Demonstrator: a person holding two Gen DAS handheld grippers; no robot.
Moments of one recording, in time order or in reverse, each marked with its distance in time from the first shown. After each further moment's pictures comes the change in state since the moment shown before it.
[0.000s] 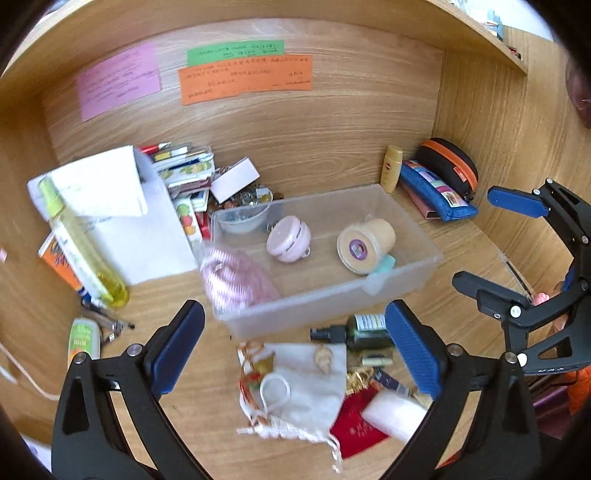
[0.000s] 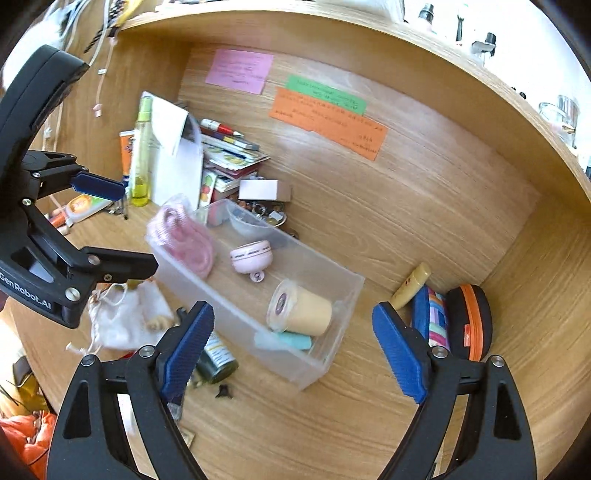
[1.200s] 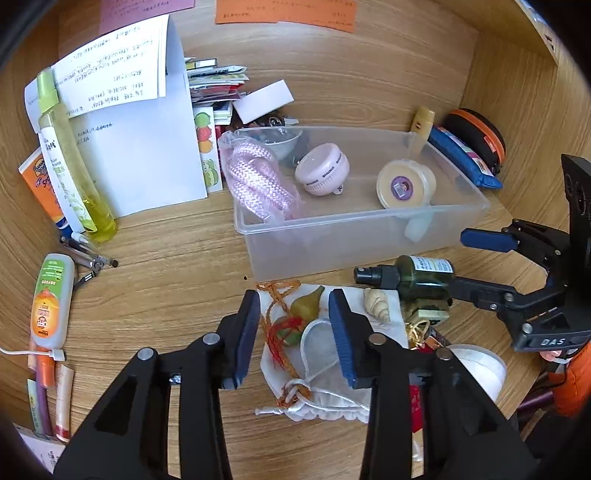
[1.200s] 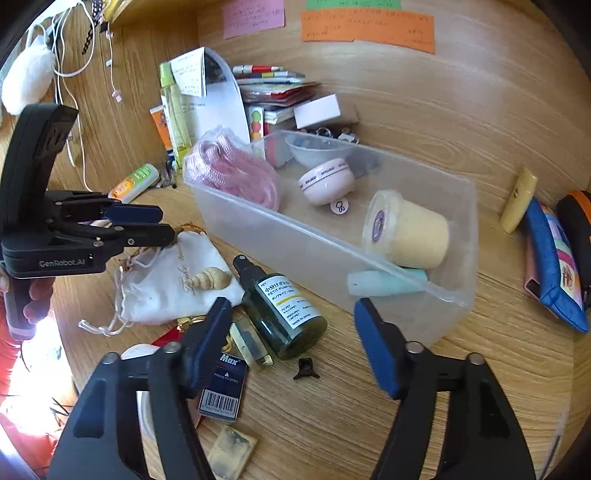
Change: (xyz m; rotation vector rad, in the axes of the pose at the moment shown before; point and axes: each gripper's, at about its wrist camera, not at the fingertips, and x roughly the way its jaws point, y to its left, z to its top) left arm 0.051 0.044 -0.053 -0.087 0.103 -0.029; right arm 0.088 0.014 -0.048 0.175 0.132 0.353
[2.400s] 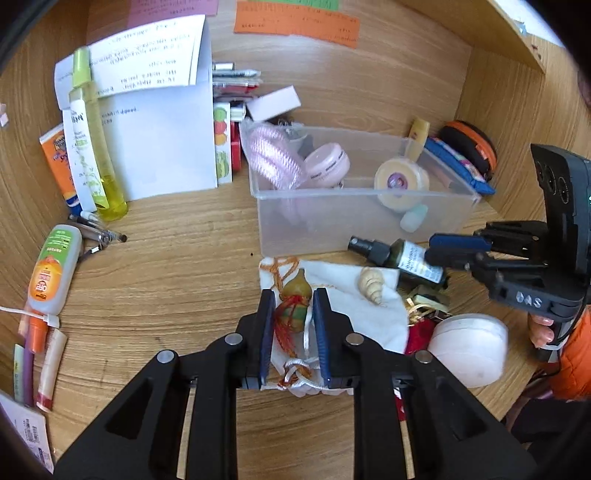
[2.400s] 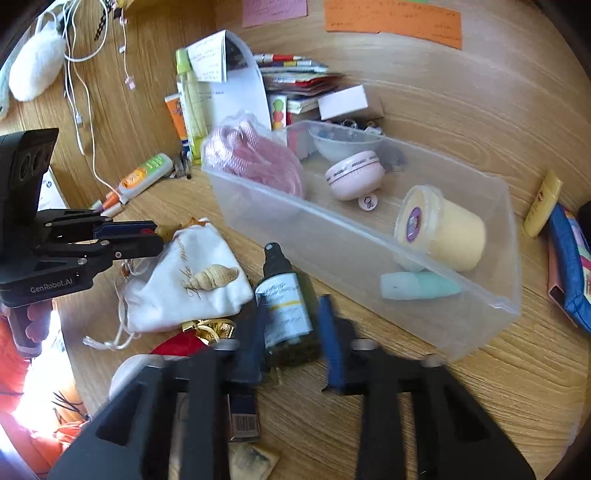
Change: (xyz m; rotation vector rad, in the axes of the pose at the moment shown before) left arm -0.019 0.003 -0.036 -0.034 -0.091 -0.020; right arm 0.007 0.010 -0.002 -0.014 -0.002 0.063
